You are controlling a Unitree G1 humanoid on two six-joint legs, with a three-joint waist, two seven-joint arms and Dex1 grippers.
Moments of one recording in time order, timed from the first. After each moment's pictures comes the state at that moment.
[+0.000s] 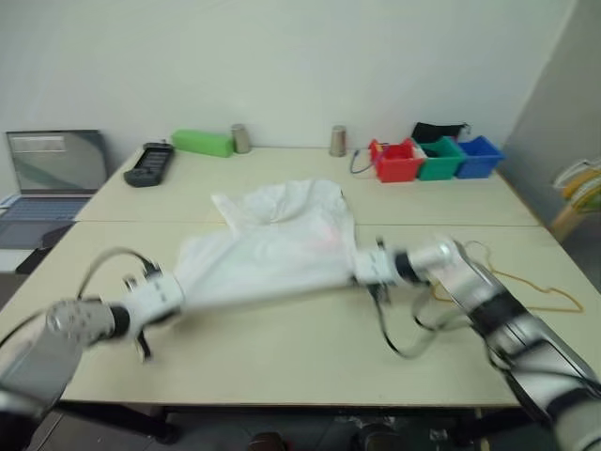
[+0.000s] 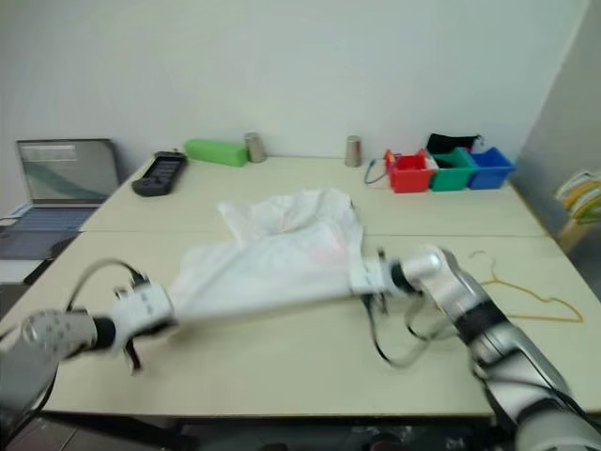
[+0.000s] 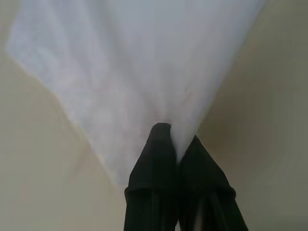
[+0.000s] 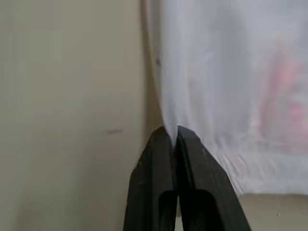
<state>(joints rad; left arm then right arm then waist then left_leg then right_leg) 0.18 1.14 -0.01 -0.26 -0.13 0.46 -0.86 -0.54 -0.67 0.52 0.20 -0.12 -0.09 1.23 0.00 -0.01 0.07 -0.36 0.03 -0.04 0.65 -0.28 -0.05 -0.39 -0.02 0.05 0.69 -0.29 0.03</state>
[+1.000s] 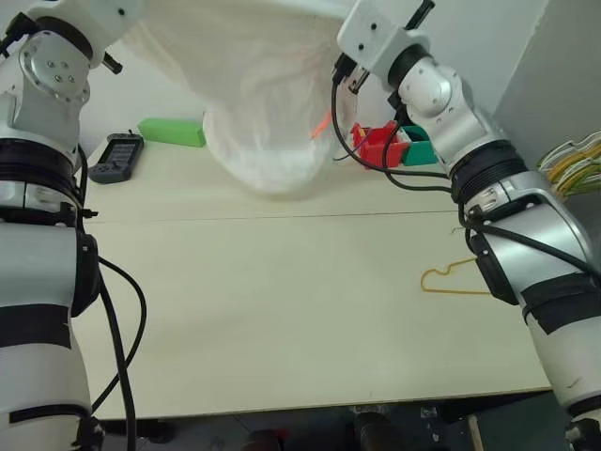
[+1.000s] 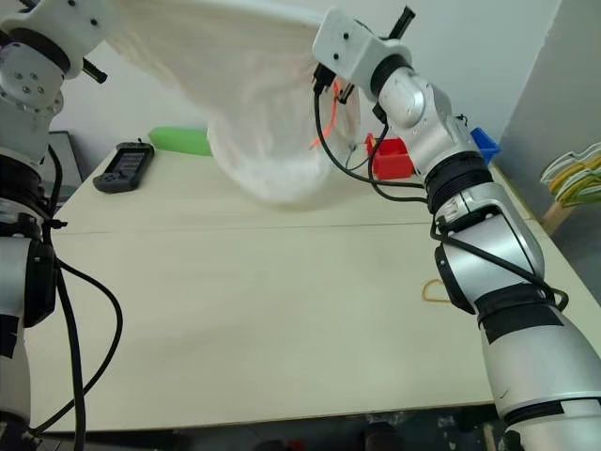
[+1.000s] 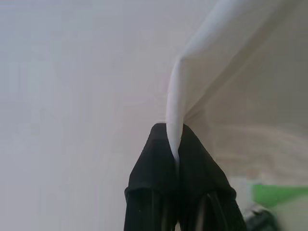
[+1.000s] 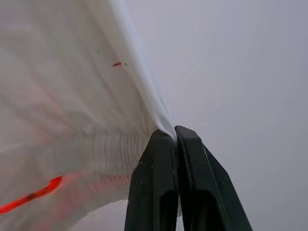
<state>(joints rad) -1.47 0.89 -0.32 1.14 0.41 -0.25 -0.09 -1.53 -0.33 0.38 1.16 -0.32 -0.34 0.10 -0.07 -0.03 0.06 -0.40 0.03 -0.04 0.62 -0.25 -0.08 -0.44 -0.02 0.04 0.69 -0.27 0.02</state>
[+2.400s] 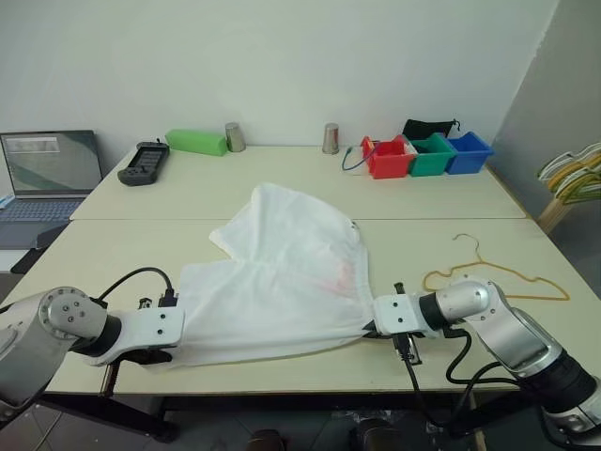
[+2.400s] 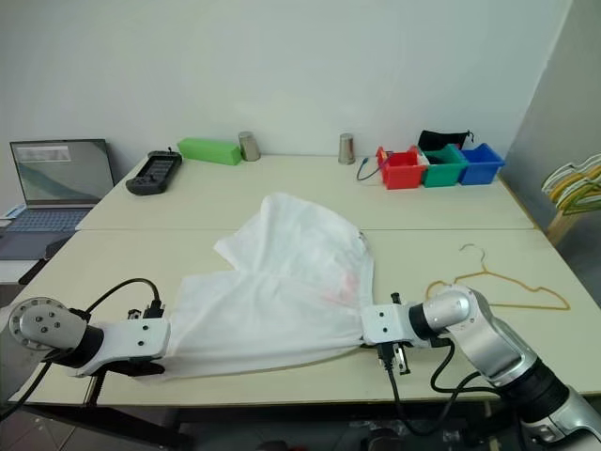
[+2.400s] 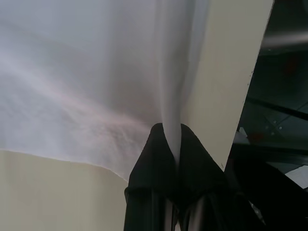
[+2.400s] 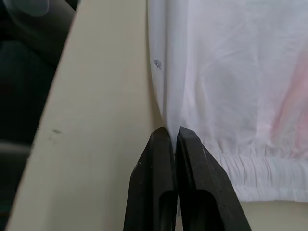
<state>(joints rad) 0.08 1.33 -0.04 -0.25 -0.02 0.34 -1.25 -0.36 -0.74 0.45 -0.29 -0.06 0.30 1.25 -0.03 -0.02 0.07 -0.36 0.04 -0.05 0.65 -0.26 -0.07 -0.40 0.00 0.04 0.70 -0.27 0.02</state>
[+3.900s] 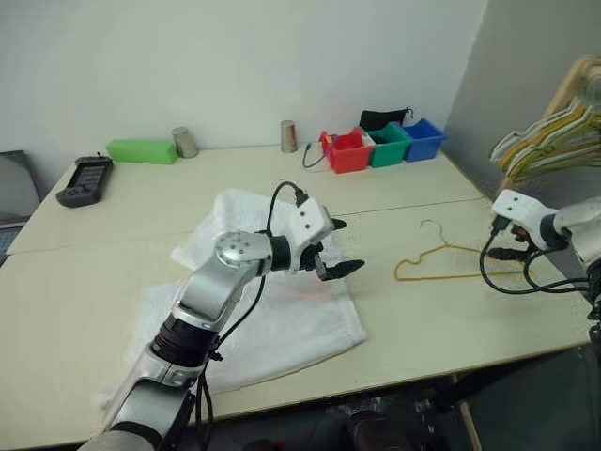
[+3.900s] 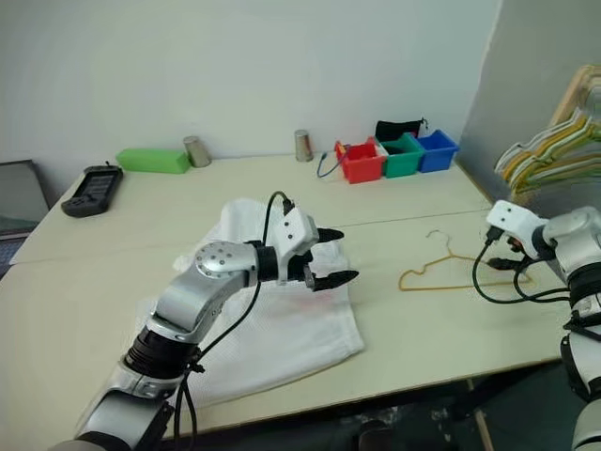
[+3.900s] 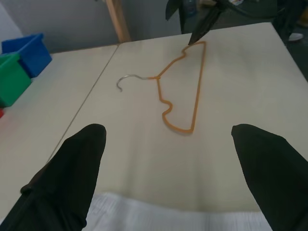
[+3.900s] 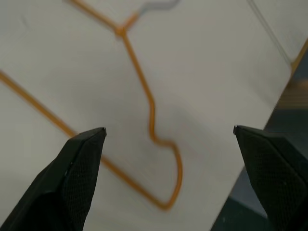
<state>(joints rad) -0.58 0.40 -0.28 -0.16 -0.23 0.54 -0.80 -0.99 -0.92 0.40 1.11 -0.29 0.06 0.99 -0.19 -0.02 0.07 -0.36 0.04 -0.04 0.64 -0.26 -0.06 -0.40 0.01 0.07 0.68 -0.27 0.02</state>
